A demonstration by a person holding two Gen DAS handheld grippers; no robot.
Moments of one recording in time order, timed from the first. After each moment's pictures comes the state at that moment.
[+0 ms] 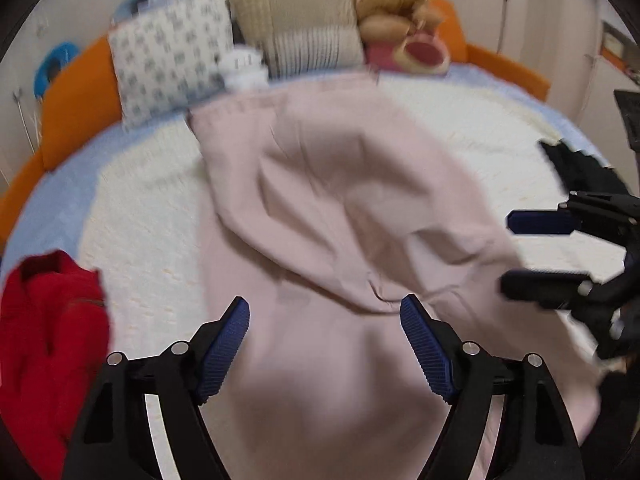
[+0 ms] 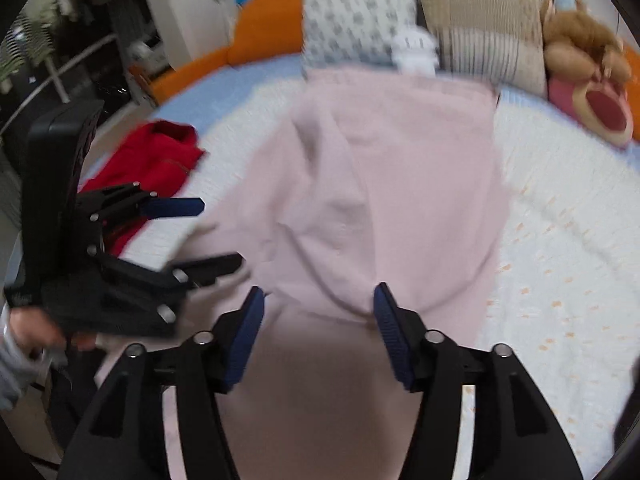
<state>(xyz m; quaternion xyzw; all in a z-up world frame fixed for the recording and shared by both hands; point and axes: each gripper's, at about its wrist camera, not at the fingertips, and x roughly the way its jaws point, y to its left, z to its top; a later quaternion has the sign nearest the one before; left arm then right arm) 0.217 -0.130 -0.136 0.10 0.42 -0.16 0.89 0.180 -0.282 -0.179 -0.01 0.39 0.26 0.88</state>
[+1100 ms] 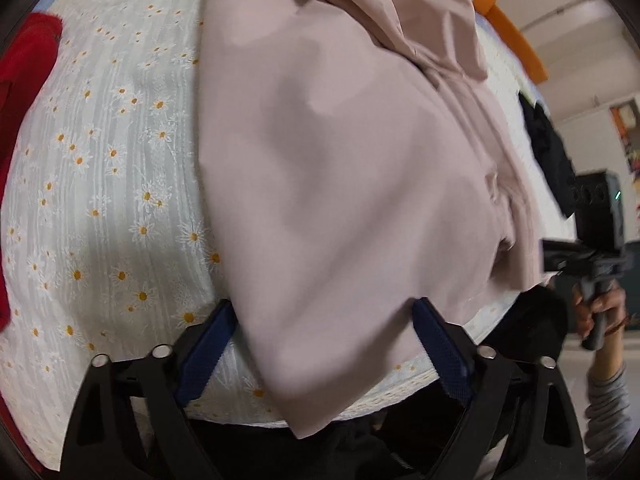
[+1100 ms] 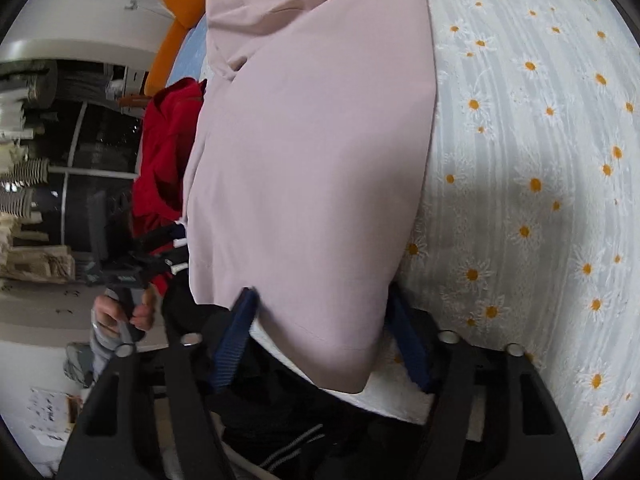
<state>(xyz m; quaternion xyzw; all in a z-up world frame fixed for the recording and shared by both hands) 0.151 -0.046 -0.239 -0.10 0.65 -0.22 0.72 0.128 -0.354 -0.269 0.25 0.62 0.30 0.68</state>
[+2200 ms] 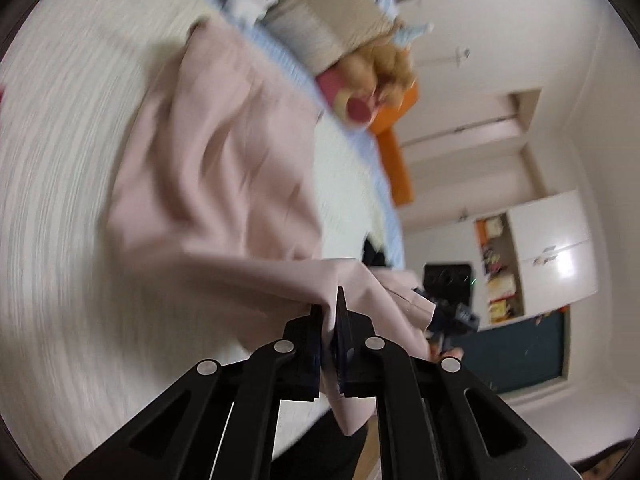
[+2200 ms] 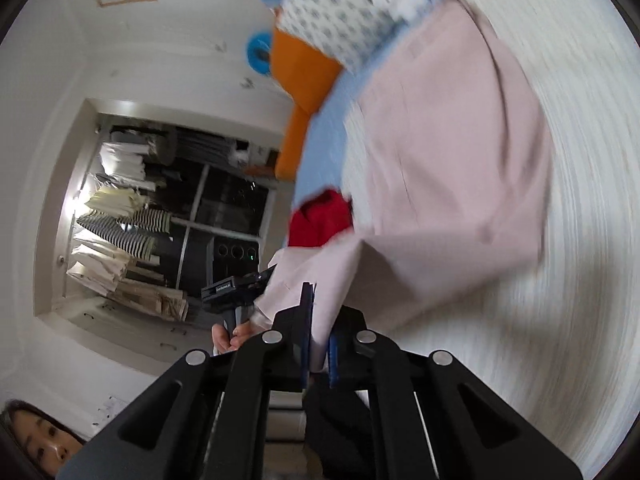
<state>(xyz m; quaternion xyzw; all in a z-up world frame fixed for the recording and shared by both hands) 0.267 0.019 -0.120 -0.37 0.50 -0.36 0.70 0.245 -0.406 -0.155 0.41 0.43 0.42 0.68</state>
